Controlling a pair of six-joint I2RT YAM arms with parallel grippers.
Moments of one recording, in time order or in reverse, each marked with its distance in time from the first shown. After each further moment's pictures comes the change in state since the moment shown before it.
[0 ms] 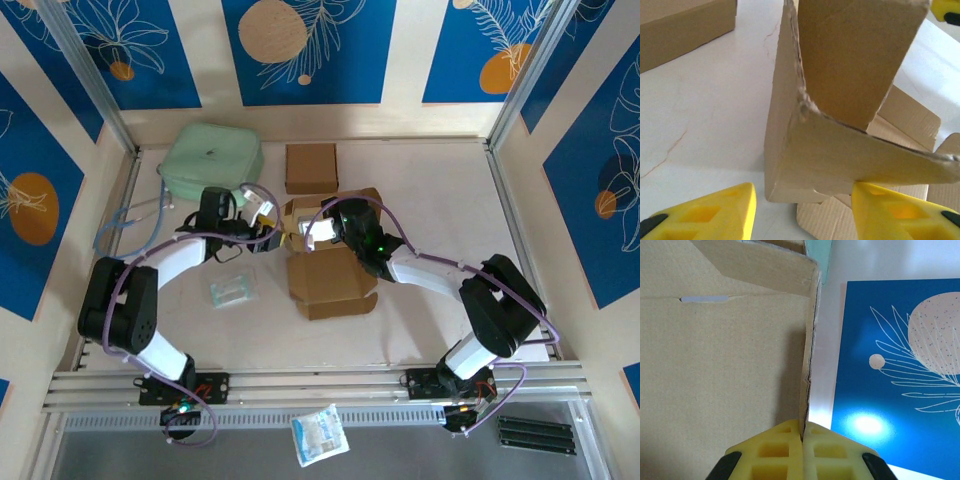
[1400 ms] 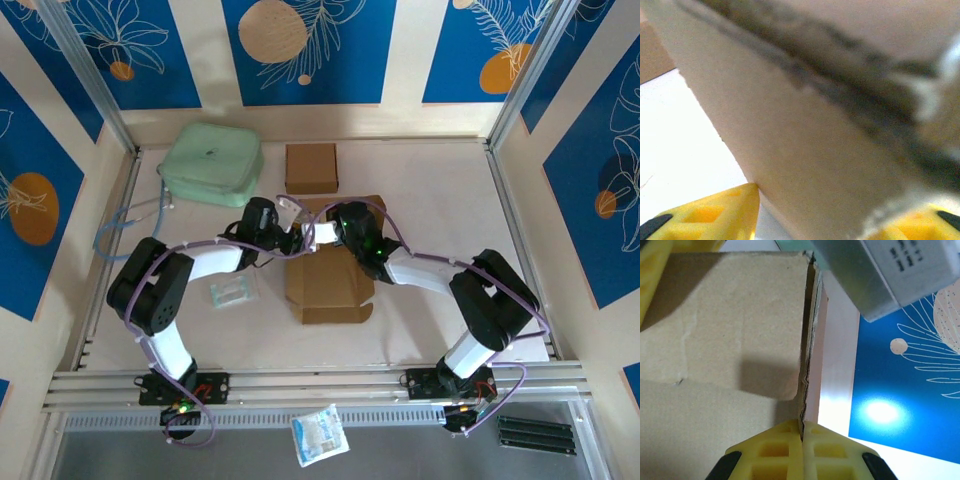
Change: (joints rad) left arm -0.259 0.161 -0.016 0.307 -0.406 -0.139; right arm -0.008 0.043 -0.048 0.056 0.035 0.055
